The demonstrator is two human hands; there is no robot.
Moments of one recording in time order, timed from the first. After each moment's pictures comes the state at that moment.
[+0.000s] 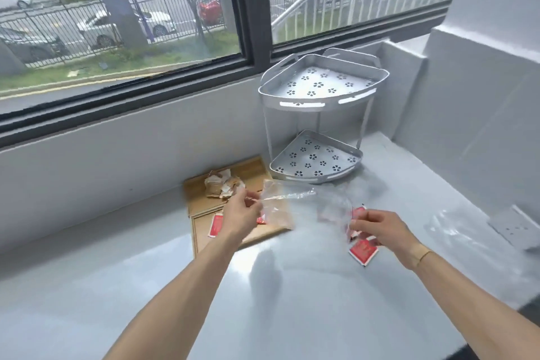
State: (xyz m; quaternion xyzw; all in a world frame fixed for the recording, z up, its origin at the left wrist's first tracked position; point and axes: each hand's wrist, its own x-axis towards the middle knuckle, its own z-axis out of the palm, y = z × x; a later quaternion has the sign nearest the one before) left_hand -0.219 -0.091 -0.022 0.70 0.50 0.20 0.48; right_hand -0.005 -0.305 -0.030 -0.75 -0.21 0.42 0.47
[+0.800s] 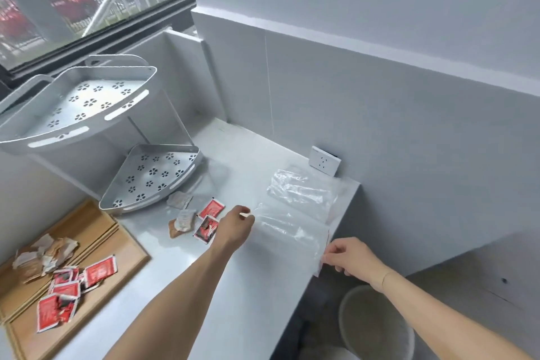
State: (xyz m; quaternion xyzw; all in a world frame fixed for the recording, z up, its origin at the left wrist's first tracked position) left_hand 0.005 -0.286 -0.105 0.85 0.33 -0.08 0.41; right_hand 0.046 -0.570 -0.100 -0.84 -0.05 0.38 0.39
